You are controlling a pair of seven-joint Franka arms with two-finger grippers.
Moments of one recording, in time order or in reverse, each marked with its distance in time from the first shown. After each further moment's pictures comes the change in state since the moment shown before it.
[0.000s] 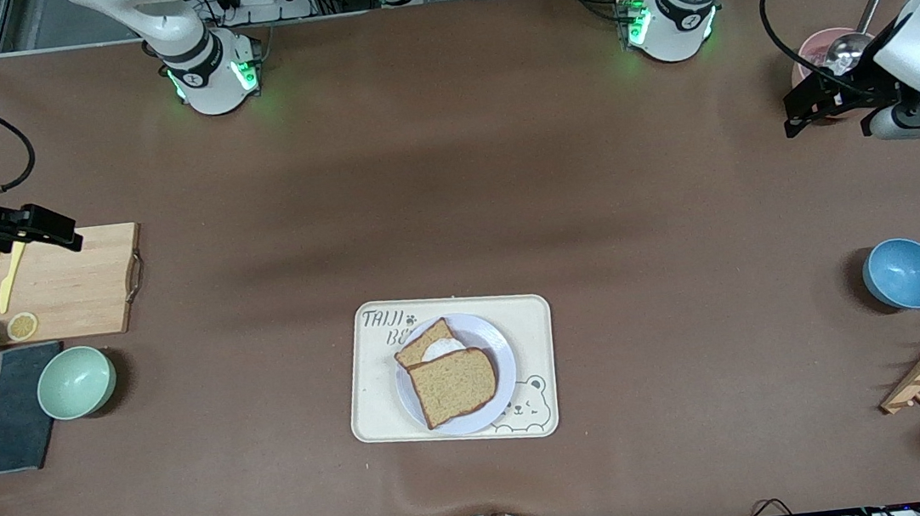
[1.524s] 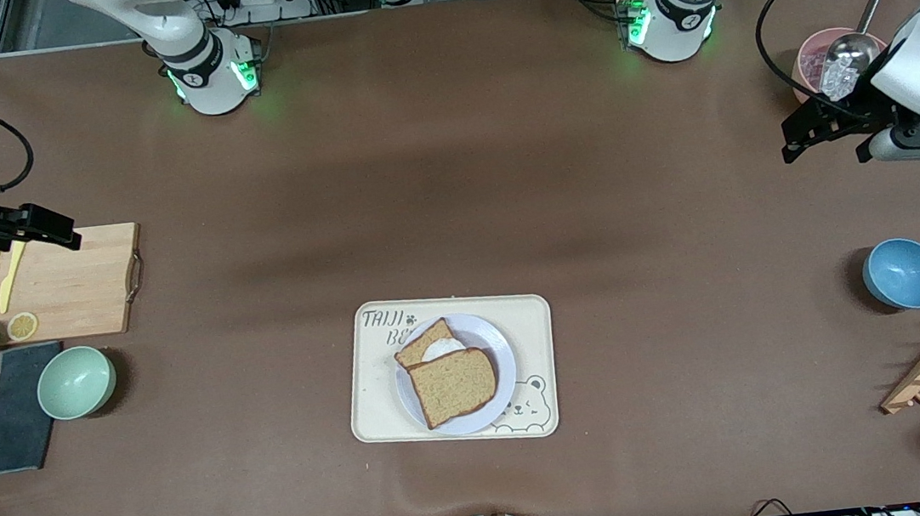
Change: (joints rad) left arm 0.005 -0.003 0.015 -0.059 -0.037 0.120 -0.004; right arm -0.002 0.000 -0.002 0.000 0.000 -0.010 0.000
